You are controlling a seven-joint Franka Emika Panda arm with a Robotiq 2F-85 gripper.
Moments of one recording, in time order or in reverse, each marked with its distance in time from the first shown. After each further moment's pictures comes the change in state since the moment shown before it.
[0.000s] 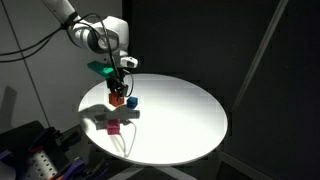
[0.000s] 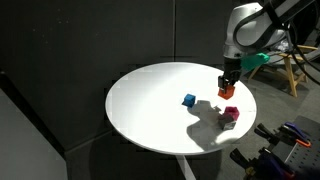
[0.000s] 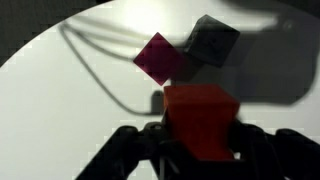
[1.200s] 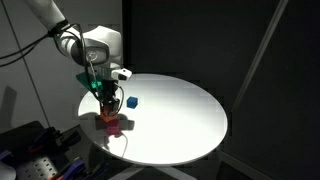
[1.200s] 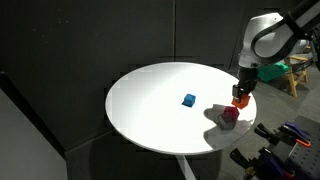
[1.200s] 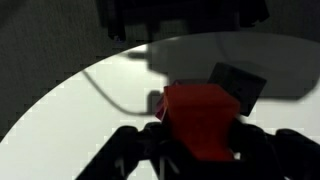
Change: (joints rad) arm -0.050 -0.072 -0.023 -0.194 -0.004 0.096 0.003
